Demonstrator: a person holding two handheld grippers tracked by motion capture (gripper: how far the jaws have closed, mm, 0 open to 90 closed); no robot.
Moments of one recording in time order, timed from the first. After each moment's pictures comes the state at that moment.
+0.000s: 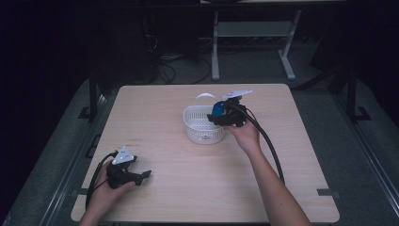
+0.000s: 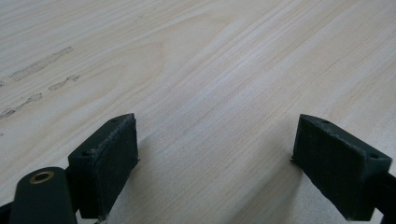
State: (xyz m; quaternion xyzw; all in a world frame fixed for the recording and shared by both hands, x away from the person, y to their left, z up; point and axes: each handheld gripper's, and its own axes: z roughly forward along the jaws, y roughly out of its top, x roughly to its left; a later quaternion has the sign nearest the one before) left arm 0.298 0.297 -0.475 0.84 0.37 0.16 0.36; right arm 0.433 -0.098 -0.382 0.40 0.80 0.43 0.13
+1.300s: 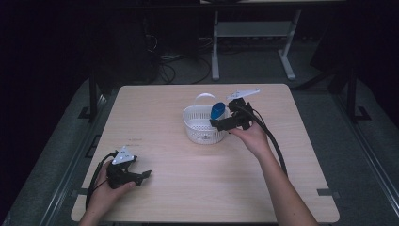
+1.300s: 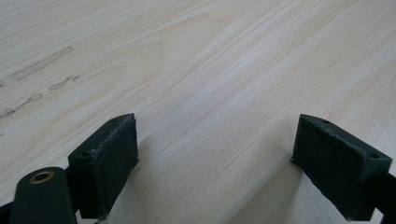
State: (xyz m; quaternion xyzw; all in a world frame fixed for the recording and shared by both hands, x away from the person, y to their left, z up) left arm 0.299 0.297 -0.475 0.84 0.37 0.16 0.36; right arm 0.410 -0.112 -0.361 0.39 0.81 0.43 0.13
